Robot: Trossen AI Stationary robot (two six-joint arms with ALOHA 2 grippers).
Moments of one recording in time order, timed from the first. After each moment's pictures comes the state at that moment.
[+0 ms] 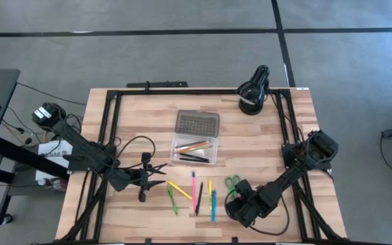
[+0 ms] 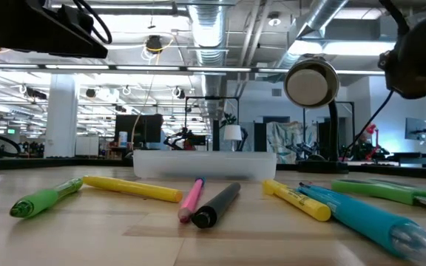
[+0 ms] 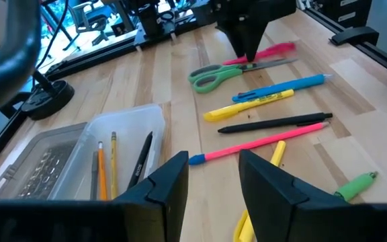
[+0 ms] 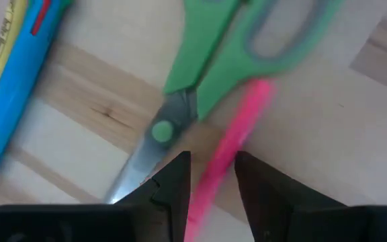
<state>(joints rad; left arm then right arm) -0.68 1.16 0.44 0.28 -0.65 0.01 0.75 1.86 1.08 -0.65 0.19 1.78</state>
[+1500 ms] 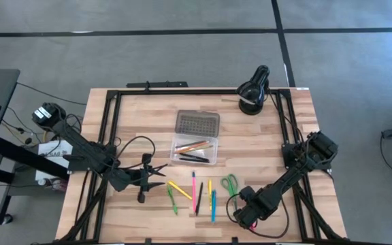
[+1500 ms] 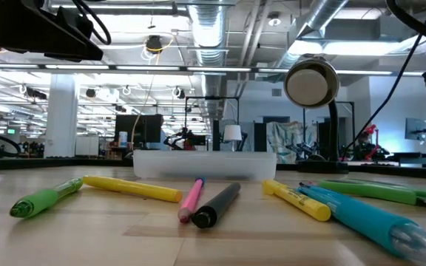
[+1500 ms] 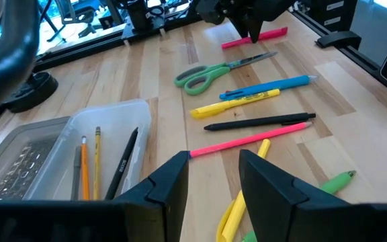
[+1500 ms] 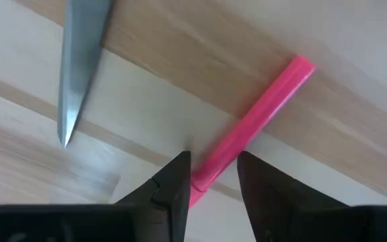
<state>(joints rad) -0.68 1.16 0.44 0.27 -0.61 -0.04 0.77 1.87 1.13 -0.75 -0.17 1.78</state>
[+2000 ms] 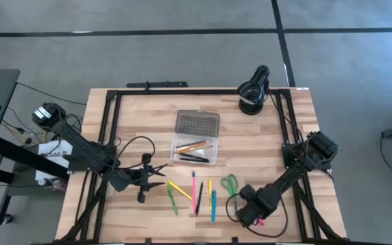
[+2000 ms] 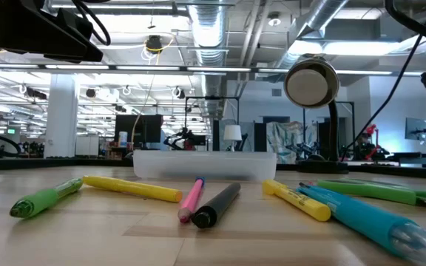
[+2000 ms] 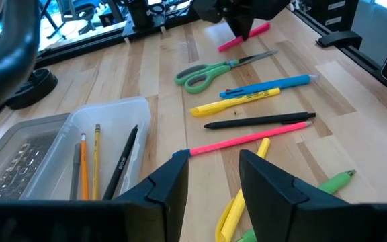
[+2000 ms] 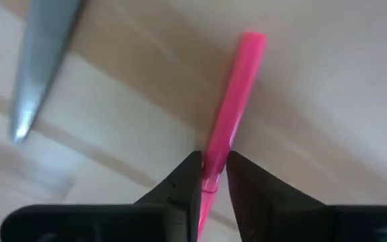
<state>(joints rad) -0.68 1.16 0.44 0.26 -0.61 -0.06 0.75 1.87 1.13 -0.84 -0.16 1.64</state>
